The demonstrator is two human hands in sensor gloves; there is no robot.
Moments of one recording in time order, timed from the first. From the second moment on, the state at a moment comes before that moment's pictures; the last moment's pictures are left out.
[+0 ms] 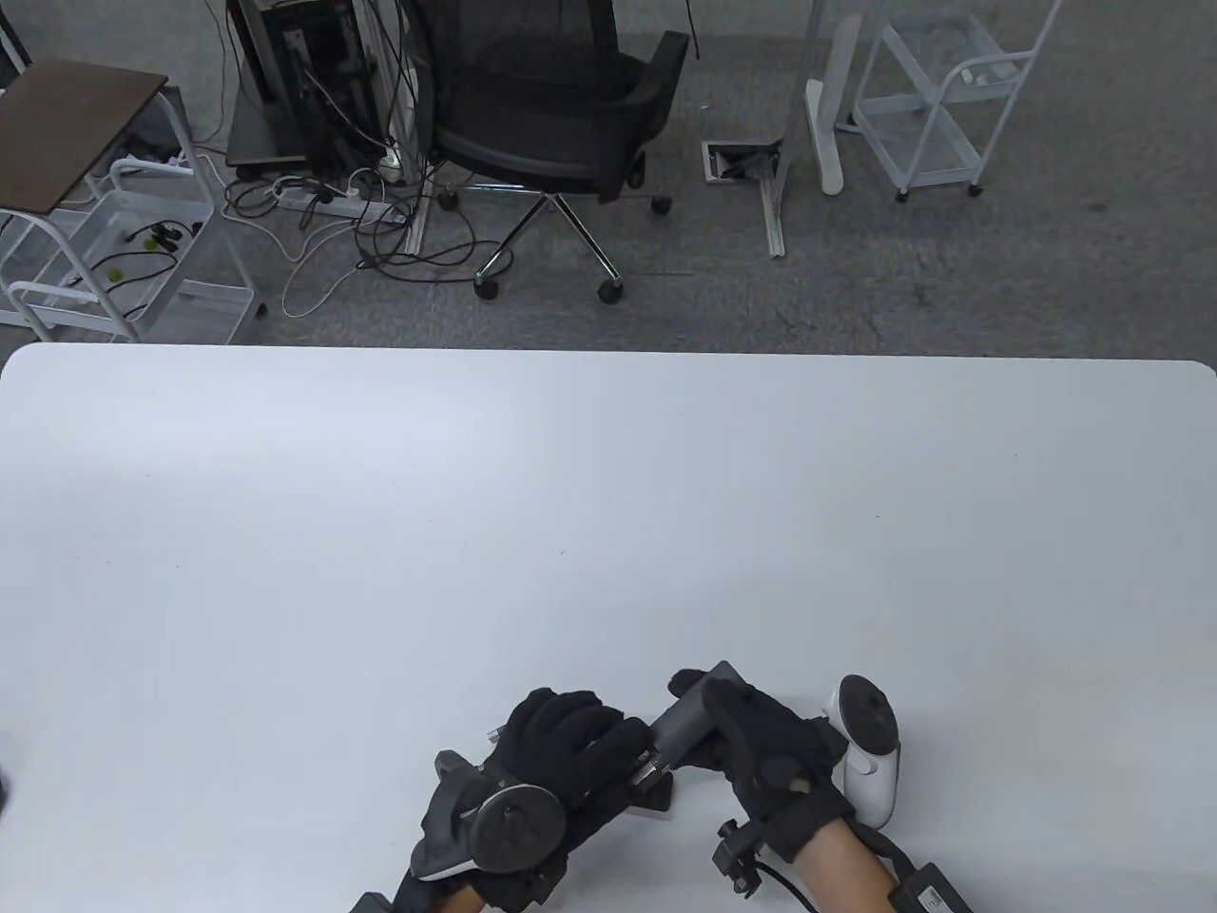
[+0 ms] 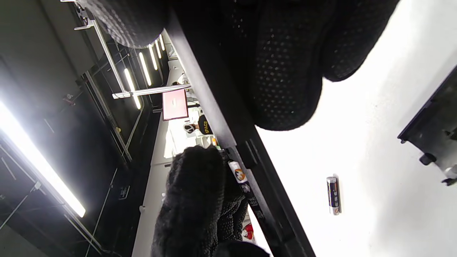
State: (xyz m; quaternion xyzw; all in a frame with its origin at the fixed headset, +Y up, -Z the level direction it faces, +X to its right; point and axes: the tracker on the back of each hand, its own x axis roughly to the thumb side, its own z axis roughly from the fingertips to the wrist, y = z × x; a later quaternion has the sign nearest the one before) left_hand -0.110 -0.721 -0.163 0.08 -0.28 0.21 0.93; right_hand 0.155 -0.786 -0.215 0.02 0.18 0.65 0.74
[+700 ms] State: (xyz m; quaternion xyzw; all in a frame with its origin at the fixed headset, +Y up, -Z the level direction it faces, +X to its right) left_hand -0.163 -0.751 -0.207 -0.02 -0.09 0.05 0.99; right_hand 0.179 -0.782 -0.216 -0.01 0.14 0.63 0.77
